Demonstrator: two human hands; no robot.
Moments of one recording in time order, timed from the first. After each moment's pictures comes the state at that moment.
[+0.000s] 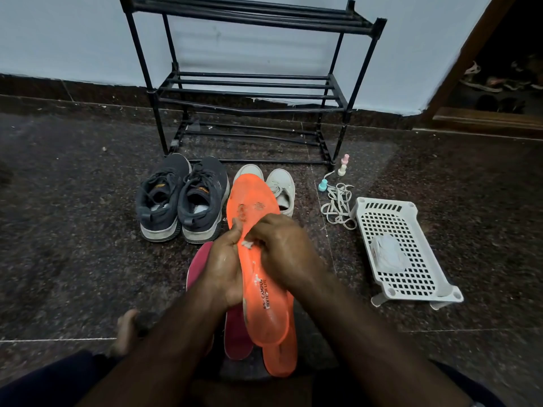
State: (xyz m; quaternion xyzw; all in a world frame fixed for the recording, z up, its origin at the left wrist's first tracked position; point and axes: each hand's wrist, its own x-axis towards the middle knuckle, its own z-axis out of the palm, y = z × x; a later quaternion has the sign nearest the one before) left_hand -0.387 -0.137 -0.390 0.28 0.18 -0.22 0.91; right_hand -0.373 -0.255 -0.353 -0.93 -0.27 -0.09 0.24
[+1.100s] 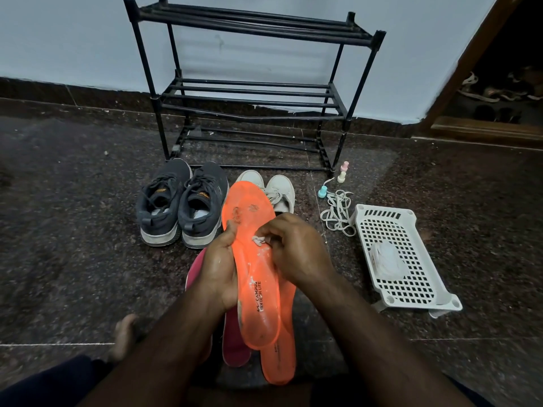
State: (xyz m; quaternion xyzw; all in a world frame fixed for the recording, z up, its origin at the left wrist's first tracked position) left_hand -0.386 -0.136 -0.381 0.28 0.18 -0.18 0.92; right_hand -0.365 -0.269 -0.354 -0.92 -0.20 -0.11 0.33
